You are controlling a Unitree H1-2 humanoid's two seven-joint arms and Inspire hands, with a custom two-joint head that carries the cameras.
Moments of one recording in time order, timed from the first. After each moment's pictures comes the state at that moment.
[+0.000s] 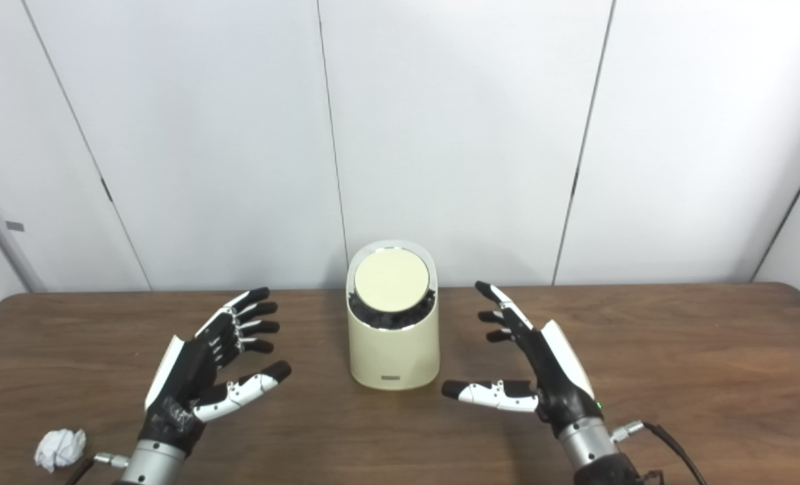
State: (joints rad) left arm -0.16 0.14 0.01 -0.16 0.07 -0.06 -0.09; right arm -0.23 -0.20 0.08 -0.09 -0.34 -0.01 0.06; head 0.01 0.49
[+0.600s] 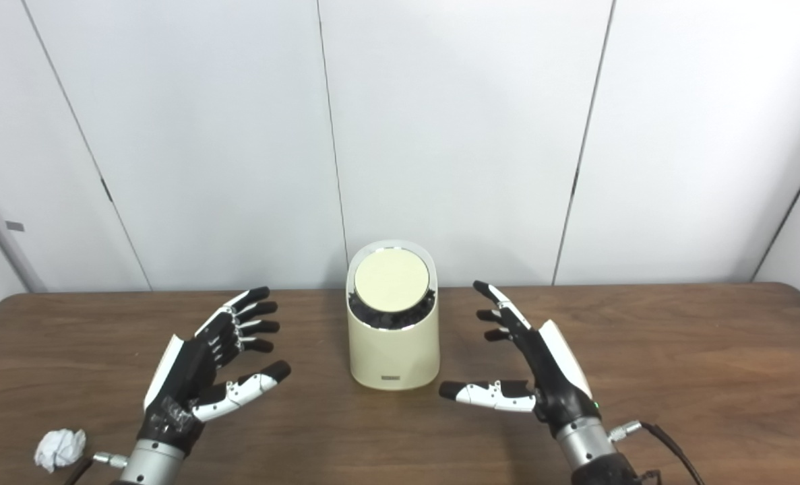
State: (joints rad) left arm -0.16 0.14 0.01 -0.17 0.07 -0.06 -0.09; right arm -0.23 -0.19 0.08 -0.10 -0.35 0.00 0.06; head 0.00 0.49
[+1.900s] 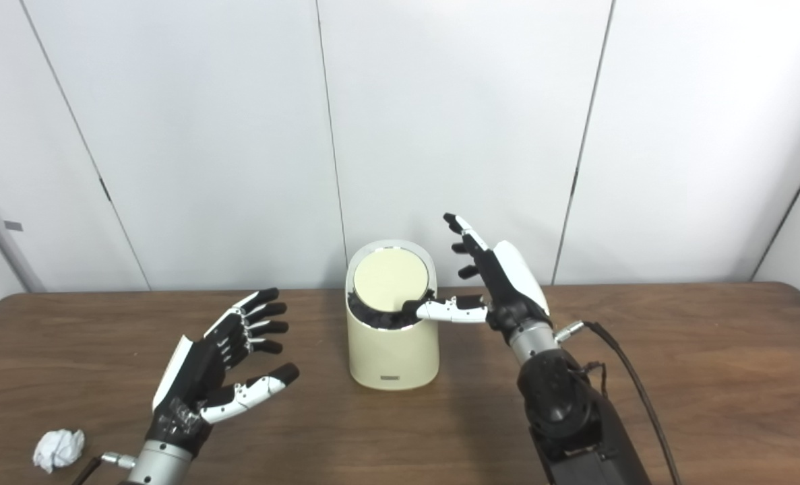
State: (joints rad) left arm -0.16 0.13 0.00 -0.17 0.06 -0.06 -0.09; right arm -0.55 -0.16 0.15 0.06 -0.51 0.23 0.04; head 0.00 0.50
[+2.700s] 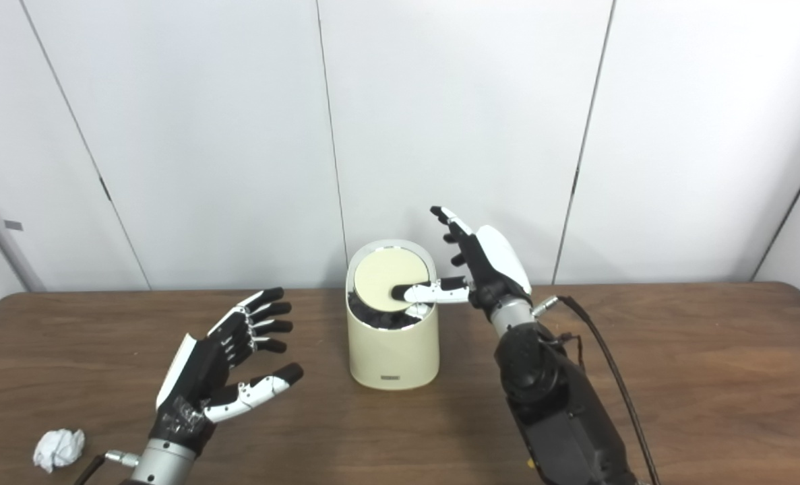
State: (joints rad) left arm -0.16 0.13 -0.02 -0.18 0.06 -0.06 -0.09; right arm -0.67 -0.16 0.20 0.24 -0.53 0.22 -0.02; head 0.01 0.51
